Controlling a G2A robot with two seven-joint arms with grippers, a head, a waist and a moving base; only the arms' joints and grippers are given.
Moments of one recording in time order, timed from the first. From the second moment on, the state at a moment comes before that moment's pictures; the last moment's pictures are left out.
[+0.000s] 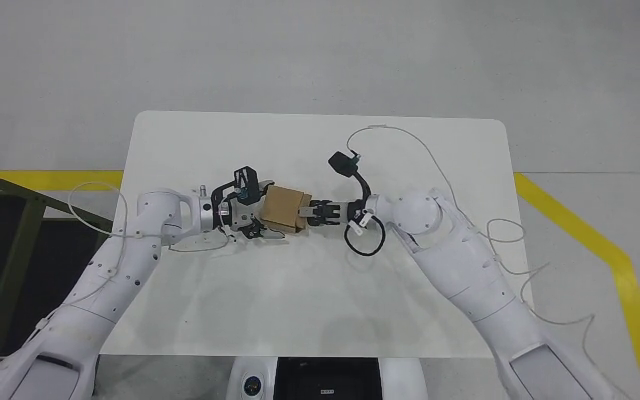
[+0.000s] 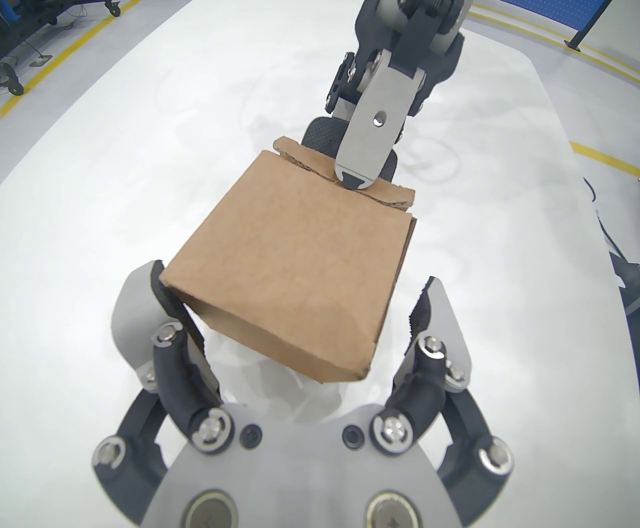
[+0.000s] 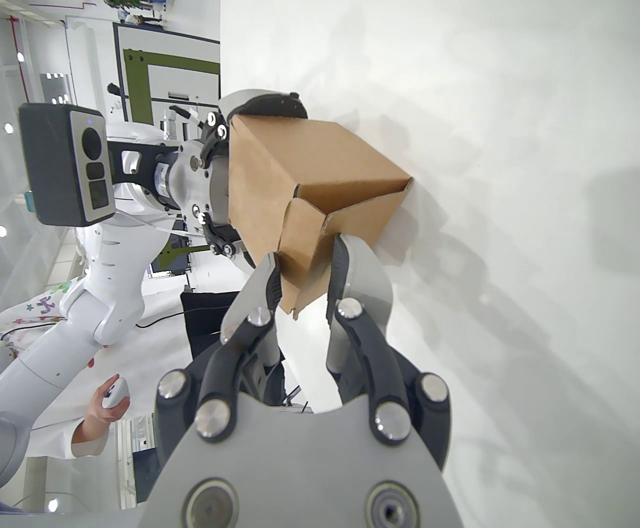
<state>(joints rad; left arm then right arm) 0.86 -0.93 -0.94 -1.23 1.25 -1.01 0.10 -0.80 -1.31 0.88 -1.30 -0.09 -0.01 0.90</state>
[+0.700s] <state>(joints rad) 0.87 -0.93 -0.95 -1.25 1.25 -1.01 0.09 -0.79 -1.32 0.87 -1.30 -0.08 -0.01 0.89</state>
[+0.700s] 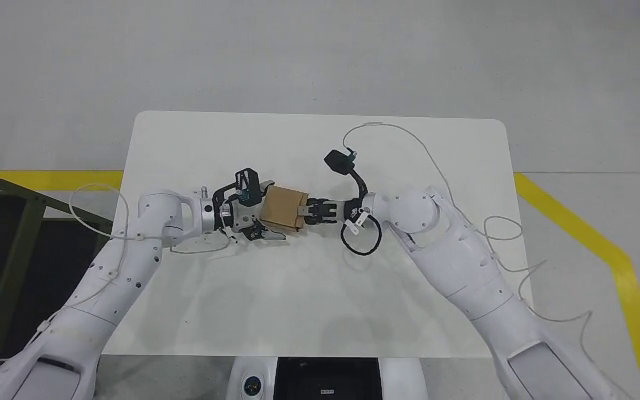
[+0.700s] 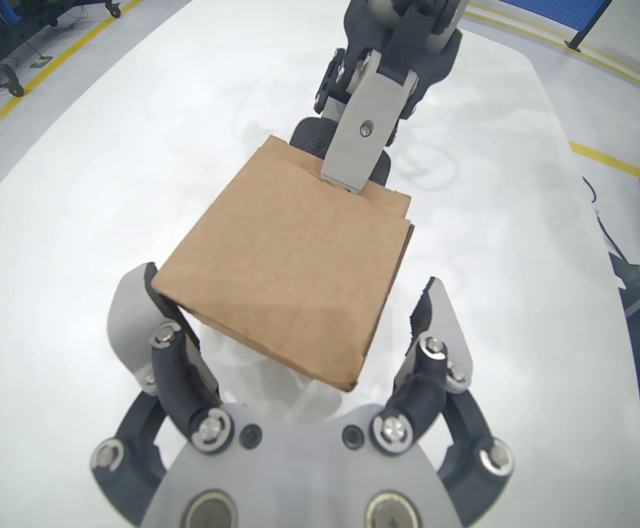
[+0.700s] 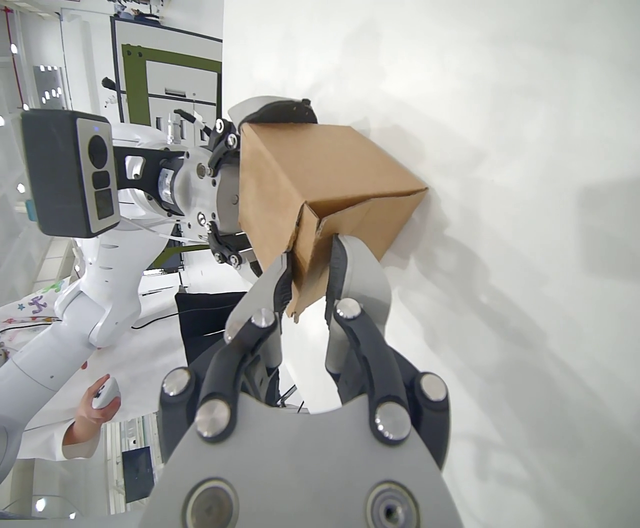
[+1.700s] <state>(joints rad) 0.89 -0.94 -0.97 -1.26 1.24 -1.01 0.05 -0.91 -1.29 0.96 -1.36 -0.05 -0.04 0.88</state>
